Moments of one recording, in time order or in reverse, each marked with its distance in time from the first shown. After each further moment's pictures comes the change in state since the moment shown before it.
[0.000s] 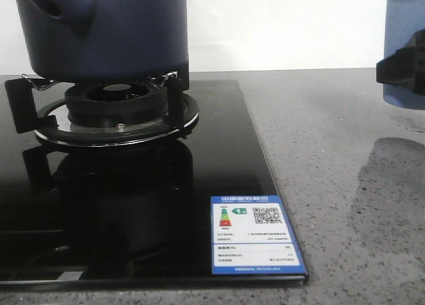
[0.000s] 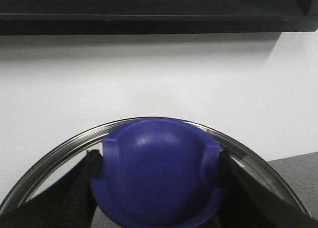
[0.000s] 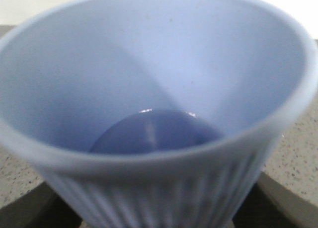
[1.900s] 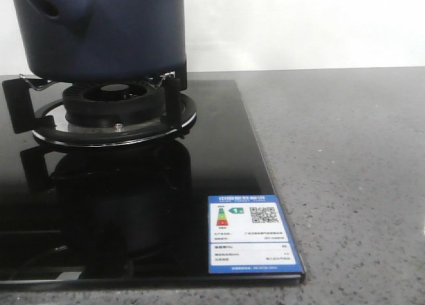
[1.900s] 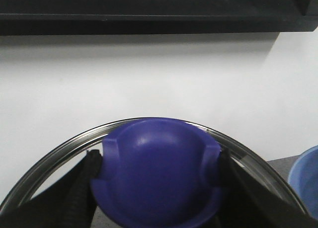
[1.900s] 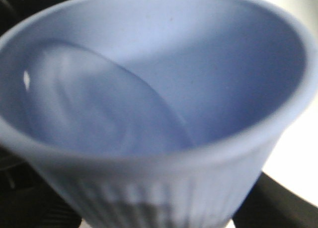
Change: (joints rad) left arm 0.000 0.000 0.000 0.000 0.000 0.000; right arm 0.653 0.332 -0.964 -0.872 1.041 -0.002
